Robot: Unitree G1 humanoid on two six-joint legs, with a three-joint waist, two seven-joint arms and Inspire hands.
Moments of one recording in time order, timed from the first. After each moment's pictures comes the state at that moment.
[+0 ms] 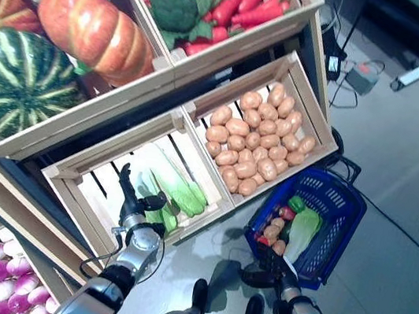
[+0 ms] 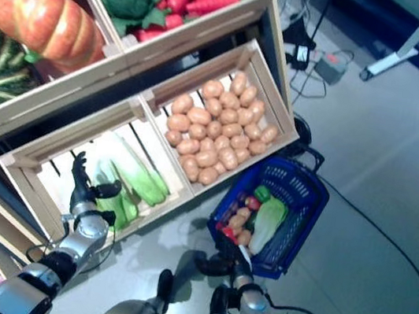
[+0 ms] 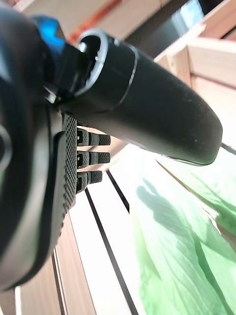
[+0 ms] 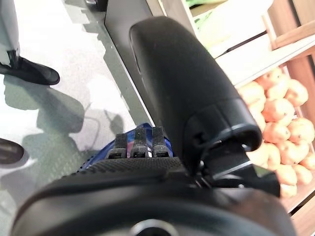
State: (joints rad) left arm -0.44 0.25 -0.26 0.93 -0.24 -0.21 0.82; right arm -0.19 -0.30 0.49 0.89 0.44 -0.25 0.02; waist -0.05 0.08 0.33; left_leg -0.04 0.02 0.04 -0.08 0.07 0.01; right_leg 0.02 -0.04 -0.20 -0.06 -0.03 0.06
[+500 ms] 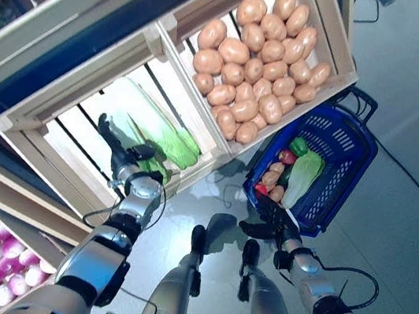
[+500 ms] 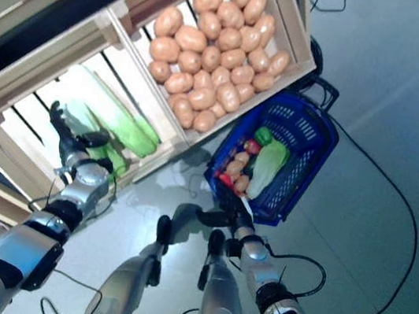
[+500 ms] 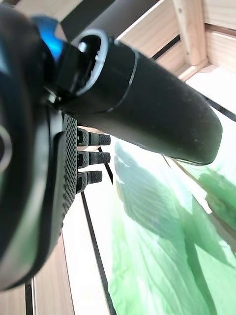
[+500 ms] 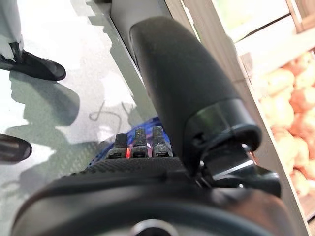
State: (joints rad) left arm -0.77 0.31 -0.22 1.04 -0.31 -0.18 0.92; right arm -0.44 -0.29 0.53 0.89 0.53 -0.24 -0.01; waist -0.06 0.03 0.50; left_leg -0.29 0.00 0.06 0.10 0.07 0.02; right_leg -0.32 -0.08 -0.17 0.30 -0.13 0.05
